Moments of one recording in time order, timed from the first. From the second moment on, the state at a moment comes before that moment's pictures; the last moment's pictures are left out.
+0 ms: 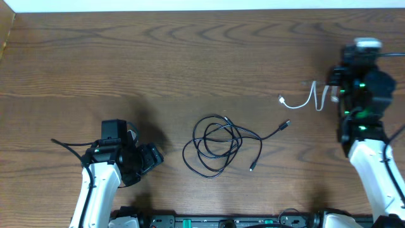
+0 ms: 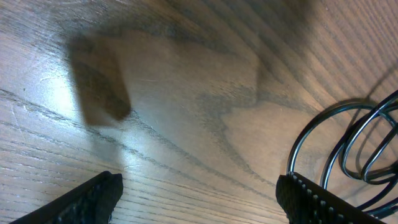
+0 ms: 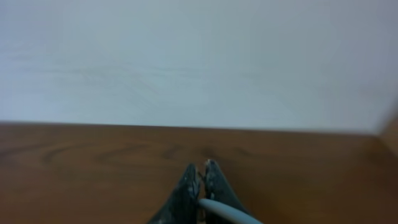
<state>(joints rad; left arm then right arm) 0.10 1.13 0.57 -0.88 0.28 -0.46 -0.13 1.29 0.73 0.42 -0.04 -0.01</state>
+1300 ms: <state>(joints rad) 0.10 1.13 0.57 -0.88 0.28 -0.46 -0.19 1.56 0.73 0.17 -0.19 0.39</state>
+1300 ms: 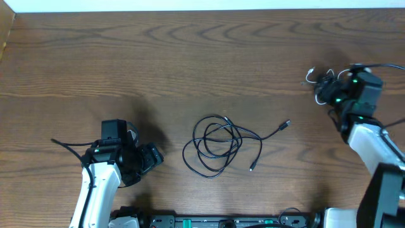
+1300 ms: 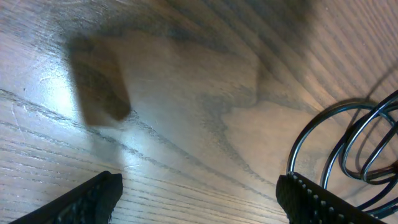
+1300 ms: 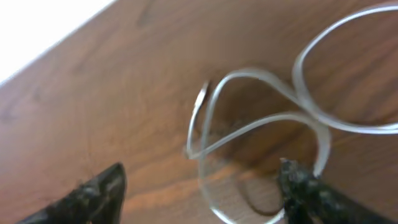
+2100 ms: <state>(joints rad) 0.10 1.13 0.57 -0.88 0.28 -0.46 -0.32 1.79 0.79 0.39 -0.09 0.42</state>
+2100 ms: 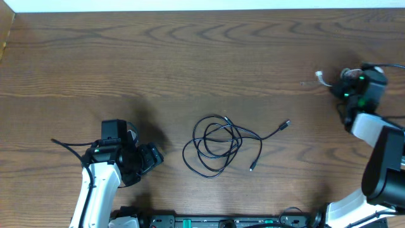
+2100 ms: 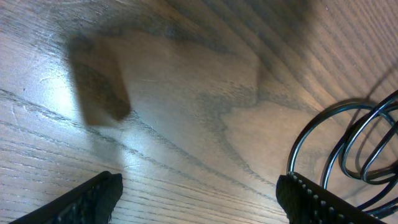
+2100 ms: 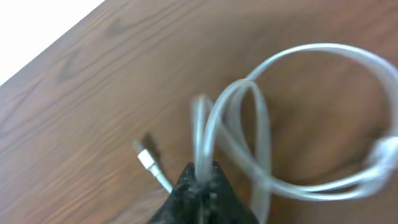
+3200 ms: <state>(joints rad) 0.10 1.13 0.57 -0.88 0.28 -0.46 -0.18 1.65 1.28 -0.73 -0.11 0.34</state>
